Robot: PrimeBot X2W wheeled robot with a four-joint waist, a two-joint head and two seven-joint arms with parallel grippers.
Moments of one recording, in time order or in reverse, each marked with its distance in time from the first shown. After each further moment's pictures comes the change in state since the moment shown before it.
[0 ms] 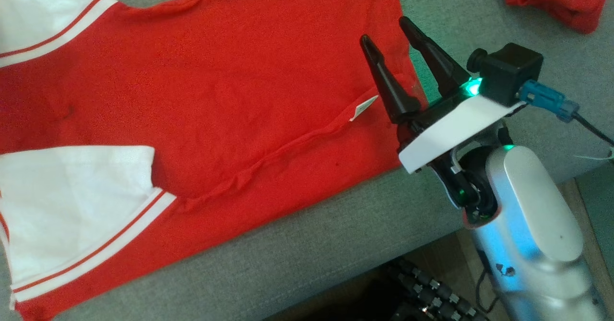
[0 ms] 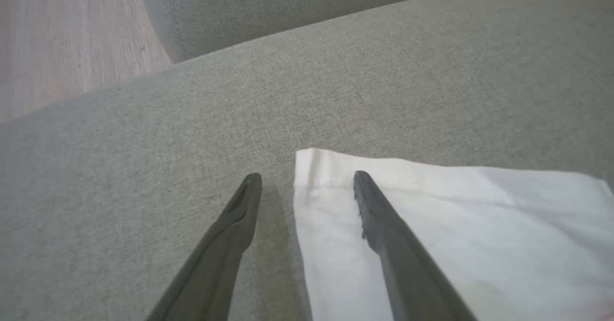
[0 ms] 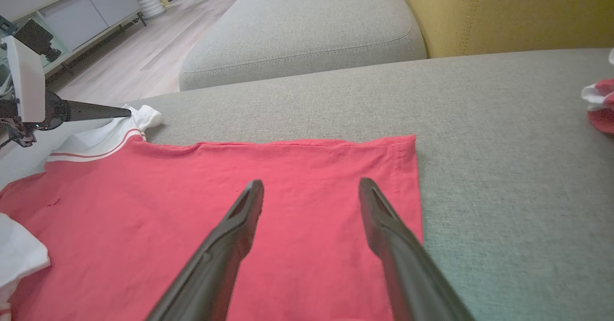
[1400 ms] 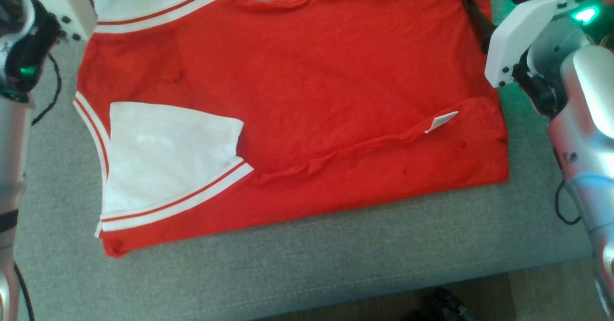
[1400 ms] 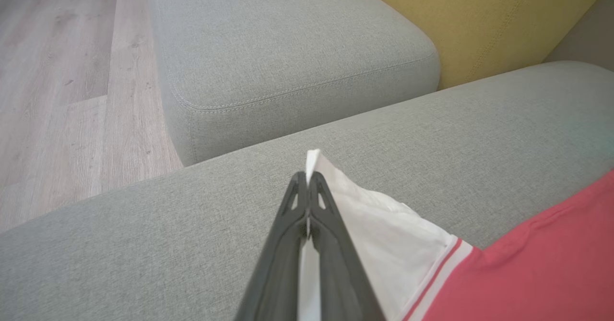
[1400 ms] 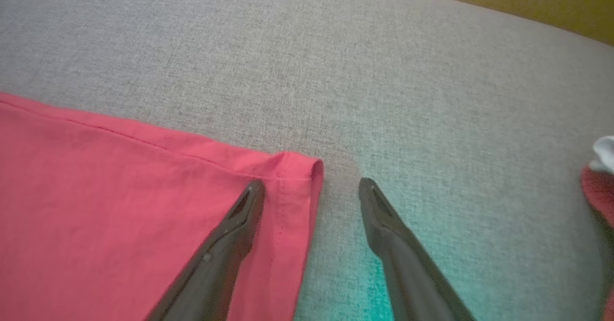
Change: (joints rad) left arm 0.018 -0.146 -0.113 -0.173 -0.084 -0.072 -0.247; right arm -0.411 -0.201 -0.004 0.640 -0.077 0.000 0.164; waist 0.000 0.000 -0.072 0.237
